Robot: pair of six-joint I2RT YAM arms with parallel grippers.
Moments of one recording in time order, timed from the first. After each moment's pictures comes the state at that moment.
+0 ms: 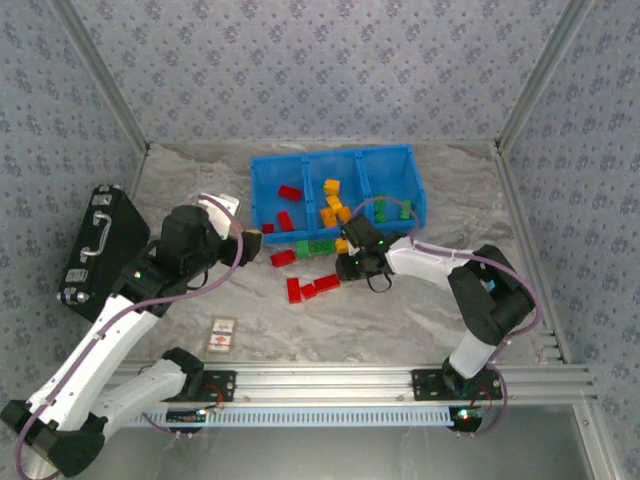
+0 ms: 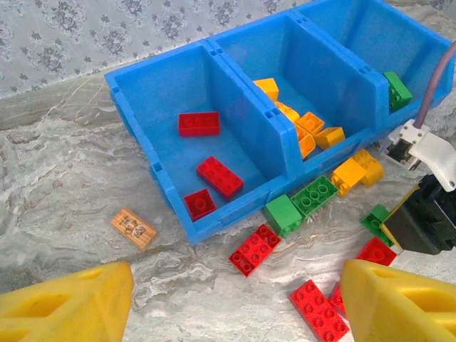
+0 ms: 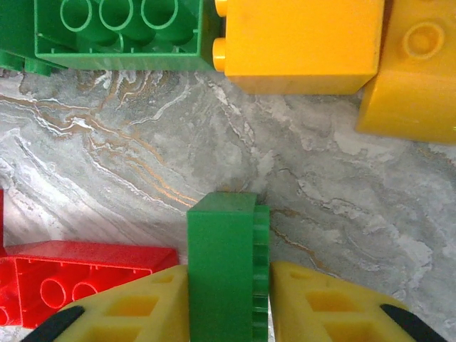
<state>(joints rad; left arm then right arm) -0.55 0.86 1.00 -0.67 -0.08 -0.08 0.67 1.67 0.96 -0.41 -0.08 0.43</state>
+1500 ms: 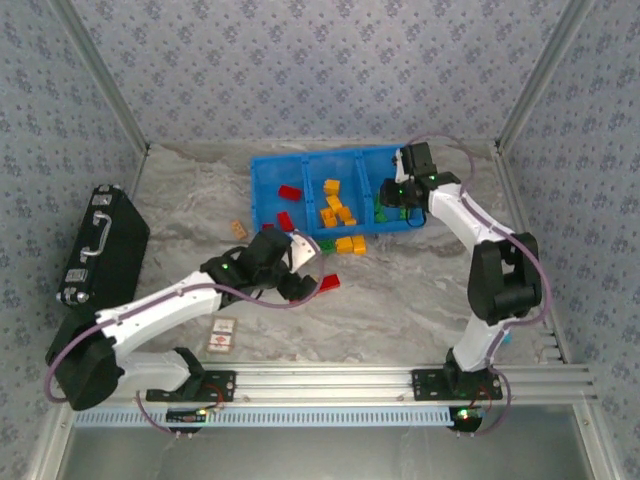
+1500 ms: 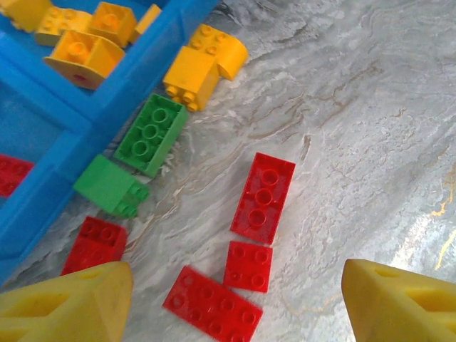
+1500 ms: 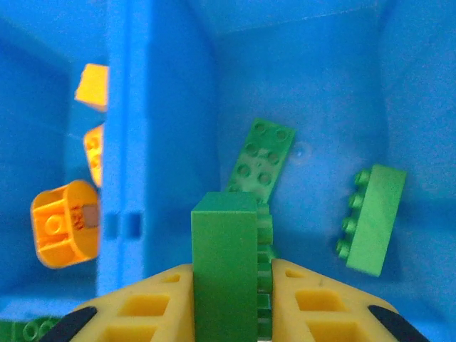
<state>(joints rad) -0.86 1.24 0.82 -0.35 0.03 0.07 0.25 1.77 1.40 -0.54 -0.09 0.25</state>
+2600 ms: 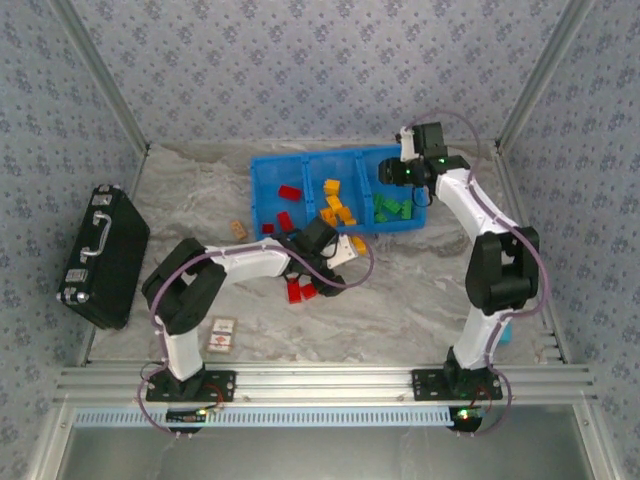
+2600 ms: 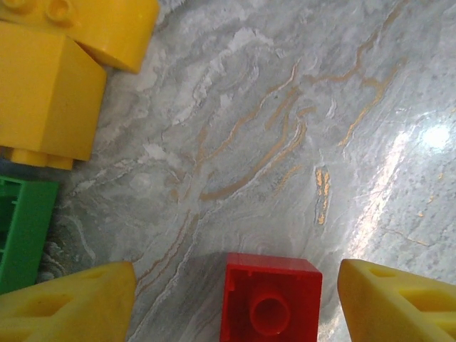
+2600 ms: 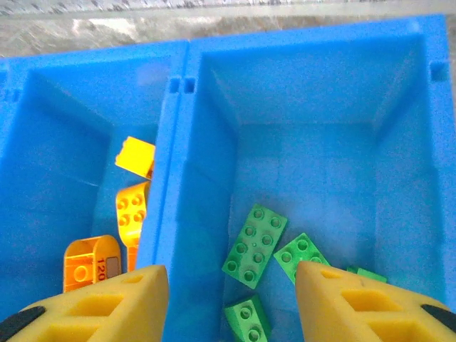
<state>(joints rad) -0.85 1.84 1.12 -0.34 0.17 0.26 0.19 1.81 1.55 -0.53 -0.20 0.13</state>
